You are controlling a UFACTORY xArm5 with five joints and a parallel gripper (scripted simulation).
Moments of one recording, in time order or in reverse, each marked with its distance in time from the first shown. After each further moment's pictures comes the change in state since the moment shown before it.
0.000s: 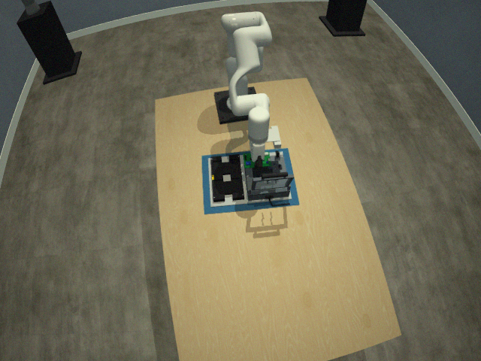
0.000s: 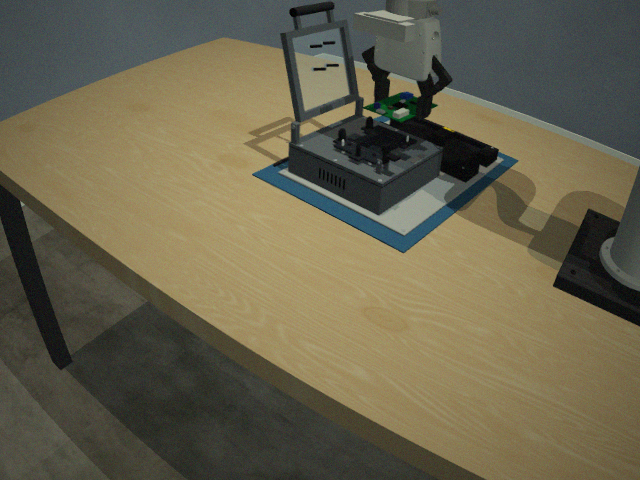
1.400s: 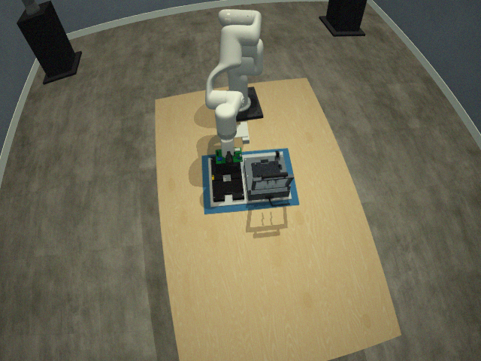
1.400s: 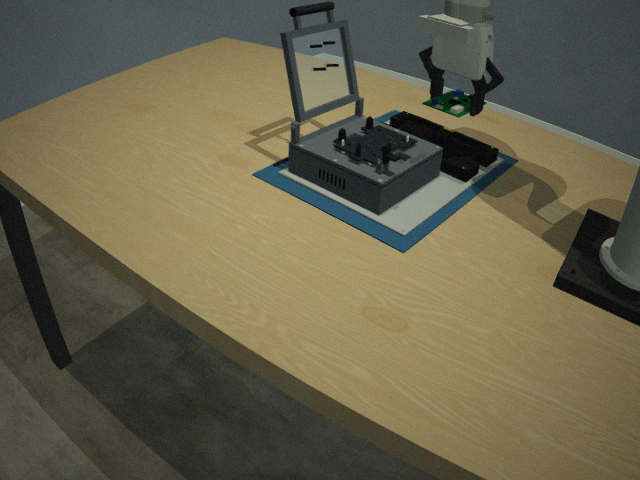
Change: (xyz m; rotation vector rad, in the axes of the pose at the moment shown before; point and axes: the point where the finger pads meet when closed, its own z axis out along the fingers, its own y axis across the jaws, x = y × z) arm -0.114 -0.039 0.009 0.001 0.001 0.001
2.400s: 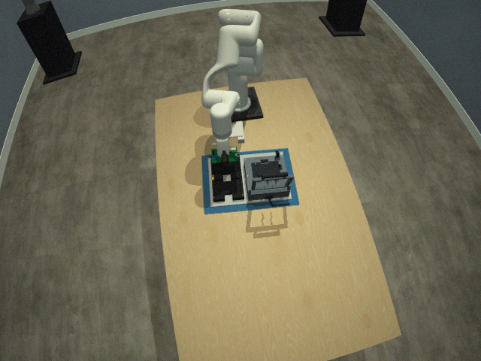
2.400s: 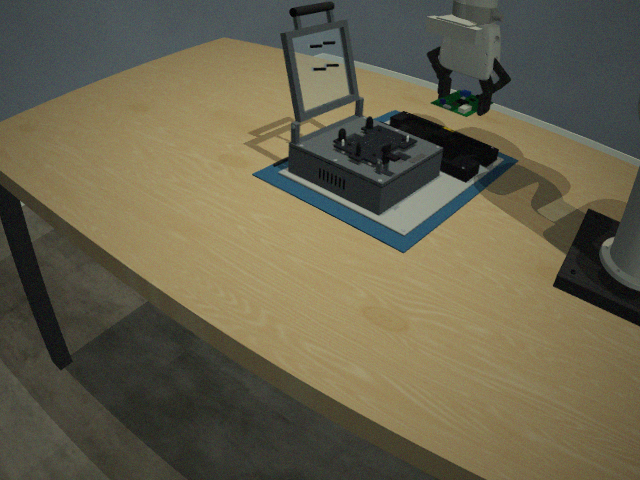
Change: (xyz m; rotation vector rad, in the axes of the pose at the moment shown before) arm -0.018 -0.006 0.001 0.000 0.000 0.000
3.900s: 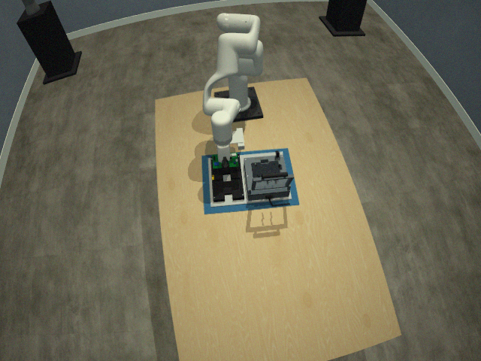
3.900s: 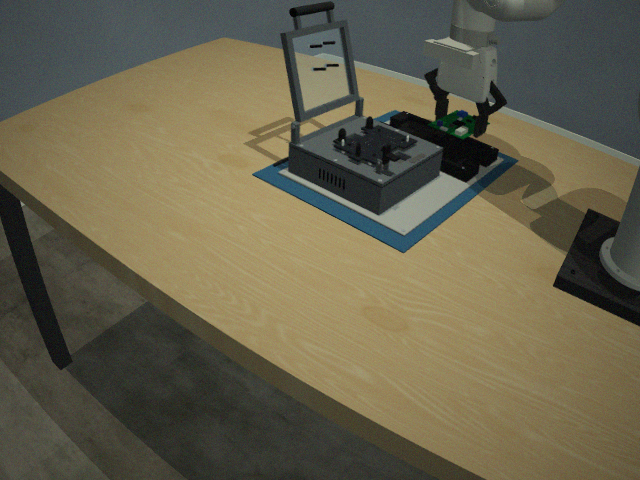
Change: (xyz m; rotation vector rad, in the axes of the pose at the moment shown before) arm 0.000 0.000 0.042 -0.001 0.000 0.000
